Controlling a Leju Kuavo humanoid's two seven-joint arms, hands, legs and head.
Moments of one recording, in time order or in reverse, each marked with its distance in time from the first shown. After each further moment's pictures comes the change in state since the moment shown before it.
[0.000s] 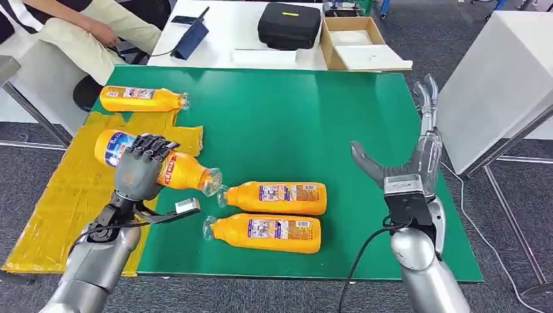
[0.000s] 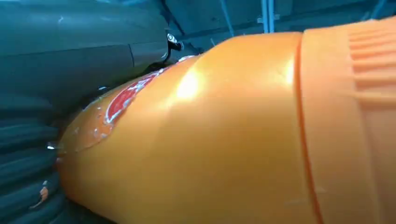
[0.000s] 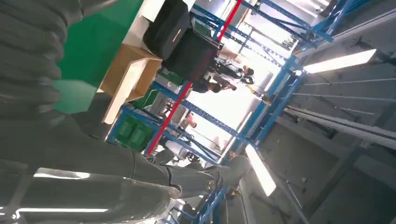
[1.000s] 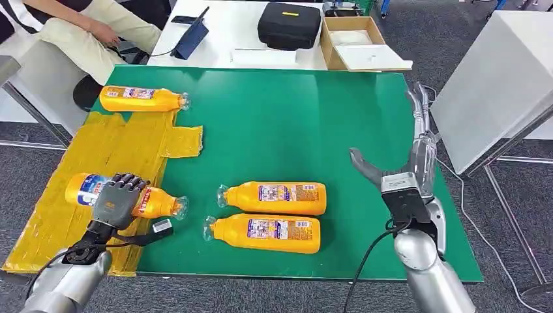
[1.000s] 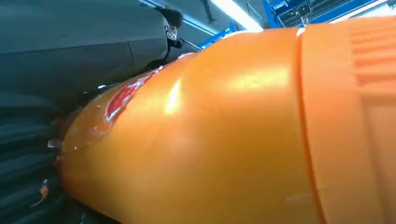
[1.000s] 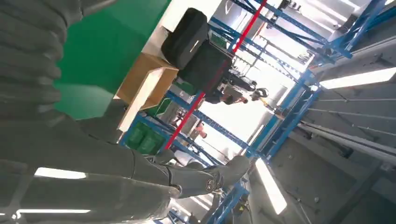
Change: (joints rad) left arm 0.006 0.163 -0.017 0.361 -0.104 0.002 0.199; right arm 0.006 -0.048 0.017 0.039 -0.021 0.018 0.014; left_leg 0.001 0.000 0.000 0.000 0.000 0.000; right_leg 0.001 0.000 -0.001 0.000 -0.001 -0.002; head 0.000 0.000
